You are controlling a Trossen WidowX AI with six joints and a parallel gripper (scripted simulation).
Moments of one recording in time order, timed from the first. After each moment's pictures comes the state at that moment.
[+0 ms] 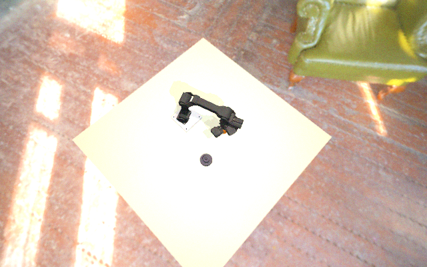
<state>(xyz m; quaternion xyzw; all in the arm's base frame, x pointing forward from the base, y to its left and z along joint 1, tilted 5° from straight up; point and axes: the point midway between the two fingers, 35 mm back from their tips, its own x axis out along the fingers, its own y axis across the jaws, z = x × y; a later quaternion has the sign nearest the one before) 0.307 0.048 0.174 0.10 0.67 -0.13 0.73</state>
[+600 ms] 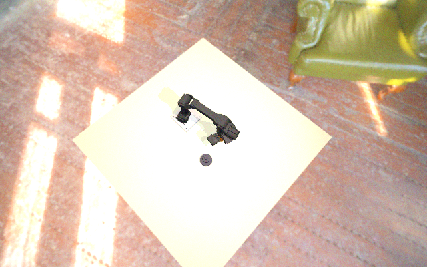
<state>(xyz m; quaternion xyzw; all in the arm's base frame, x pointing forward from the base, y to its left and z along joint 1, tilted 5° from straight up) 0.317 -0.003 0.165 0.11 0.67 -0.14 0.73</state>
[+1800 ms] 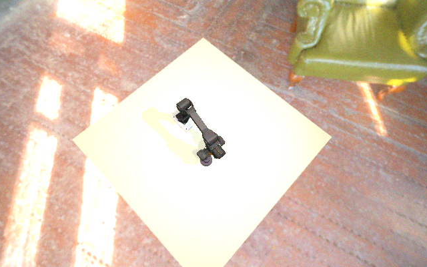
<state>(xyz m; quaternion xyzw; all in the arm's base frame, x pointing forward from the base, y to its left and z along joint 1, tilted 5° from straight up) 0.311 -0.115 0.147 0.09 0.67 -0.13 0.73</state>
